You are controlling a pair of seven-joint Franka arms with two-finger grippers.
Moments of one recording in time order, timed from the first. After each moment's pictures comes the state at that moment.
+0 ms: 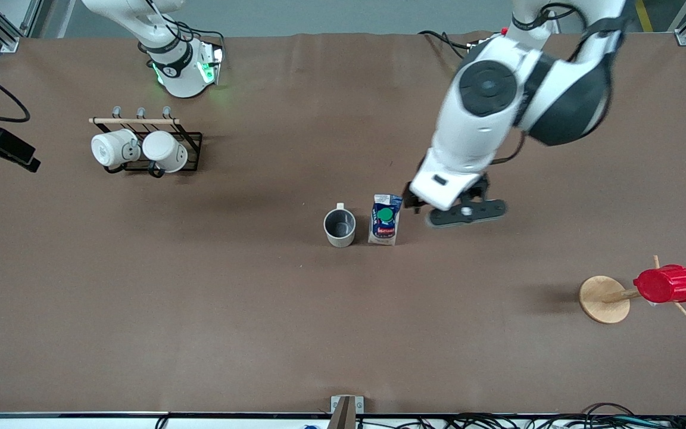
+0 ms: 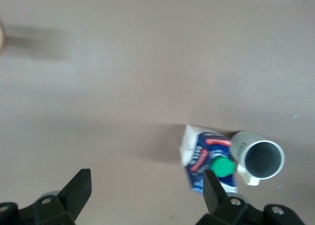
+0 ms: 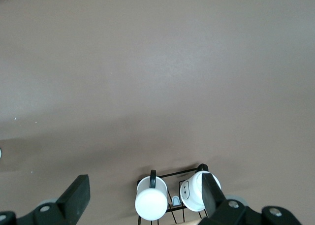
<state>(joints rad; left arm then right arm) -0.33 0.31 -0.23 -1.46 0.11 1.79 -0.68 0.05 0.02 -0.08 -1.48 -0.04 1.52 0.18</state>
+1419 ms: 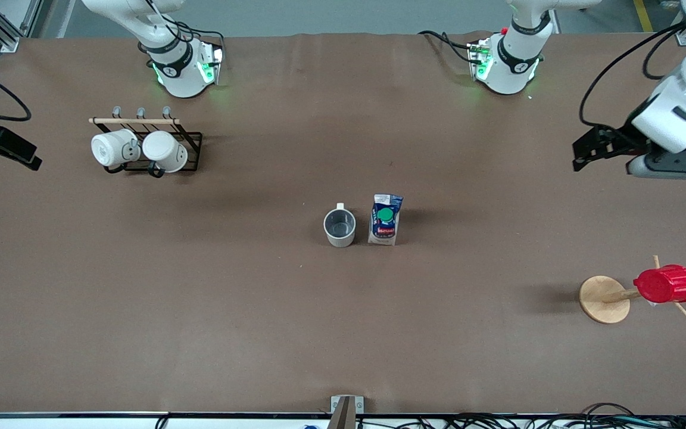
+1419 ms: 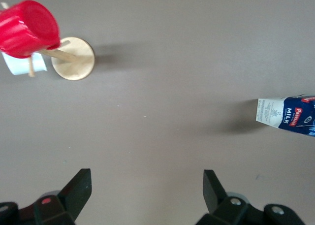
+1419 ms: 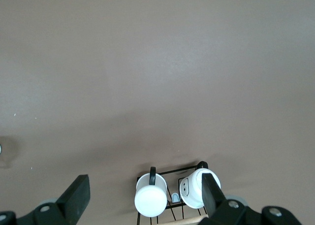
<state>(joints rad) -0.04 -0.03 -0.09 -1.64 -0.02 1.66 -0.05 0.05 0.02 -0.07 -1.48 -0.04 1.50 0.17</state>
